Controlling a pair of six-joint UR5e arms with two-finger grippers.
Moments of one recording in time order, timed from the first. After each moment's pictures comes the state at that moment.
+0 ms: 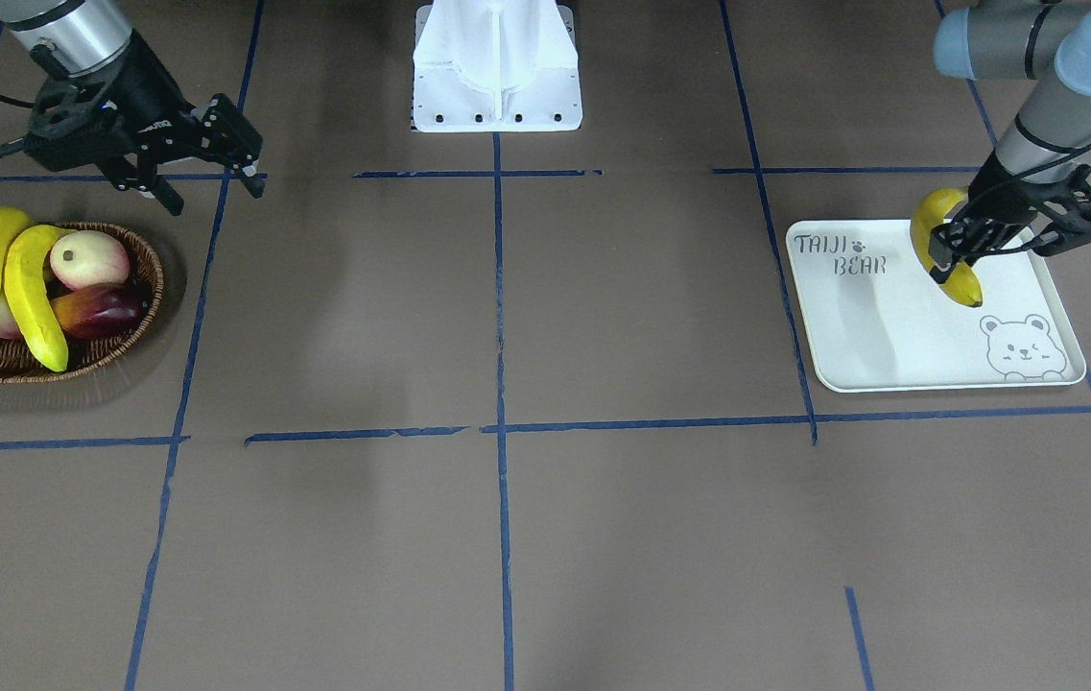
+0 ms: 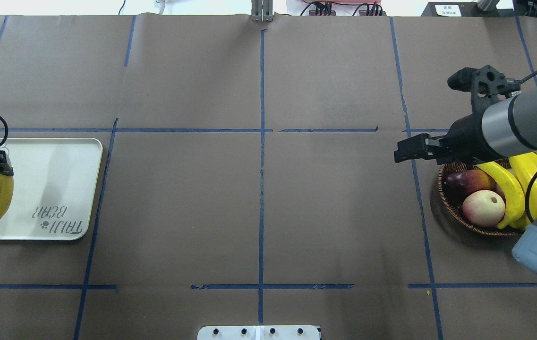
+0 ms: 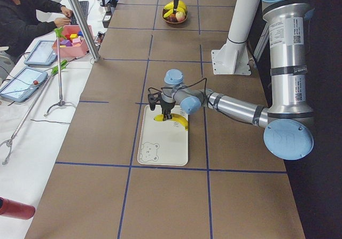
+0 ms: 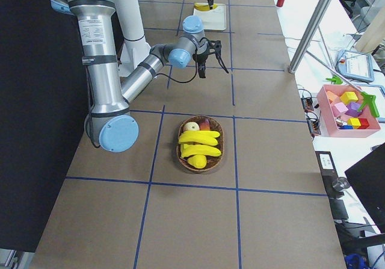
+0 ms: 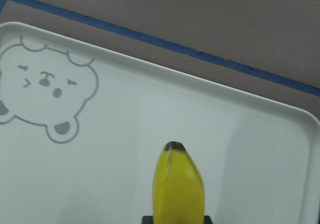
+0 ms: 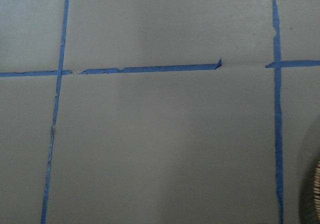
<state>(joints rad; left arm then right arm) -0.94 -1.43 -1.83 -2.08 -2.01 -1.17 0.82 -1.45 2.19 -1.37 2.09 1.07</state>
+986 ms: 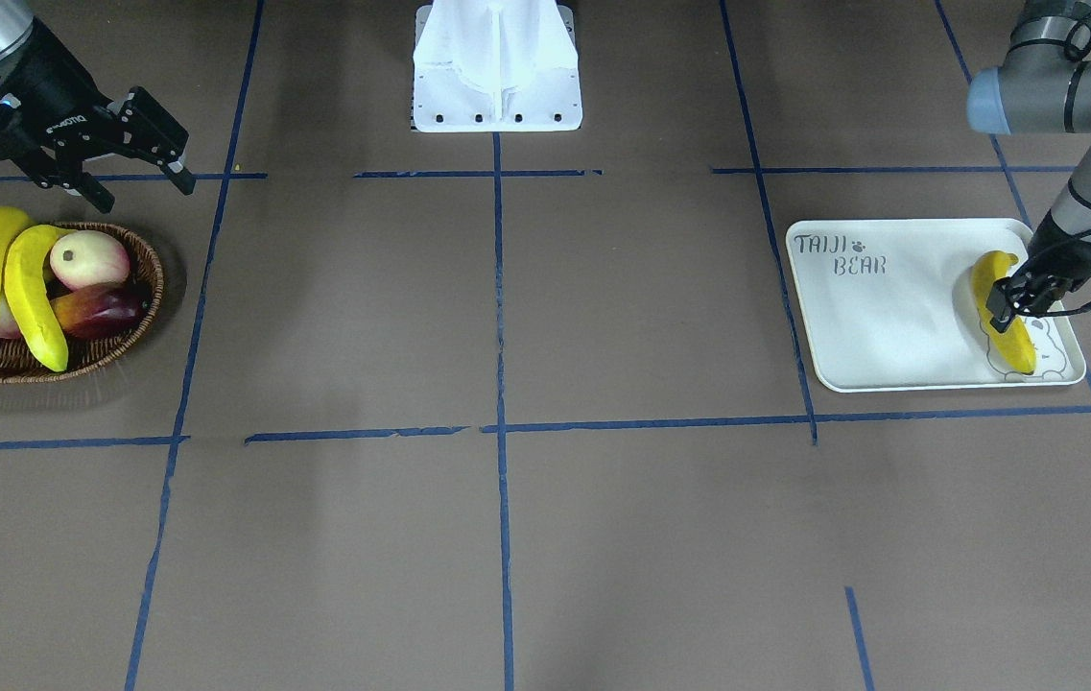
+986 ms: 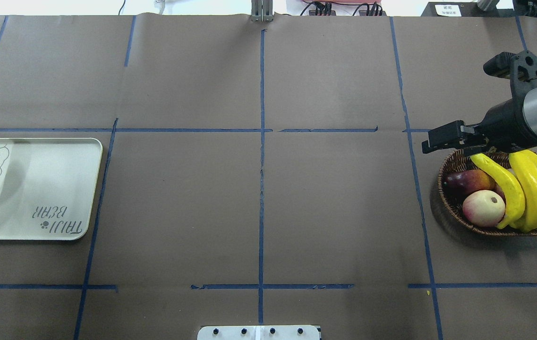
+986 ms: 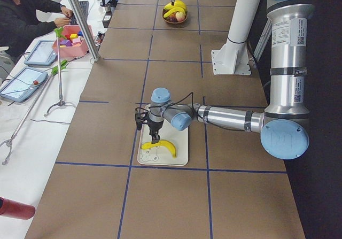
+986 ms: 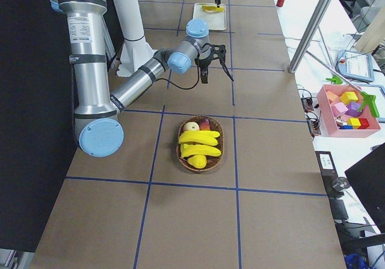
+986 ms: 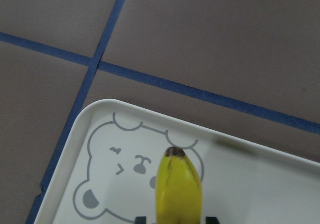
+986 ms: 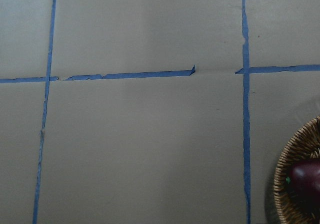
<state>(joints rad) -1.02 -1.51 -1.65 -2.11 -1.97 -1.05 0.92 -1.50 2.20 -1.37 2.19 1.02</state>
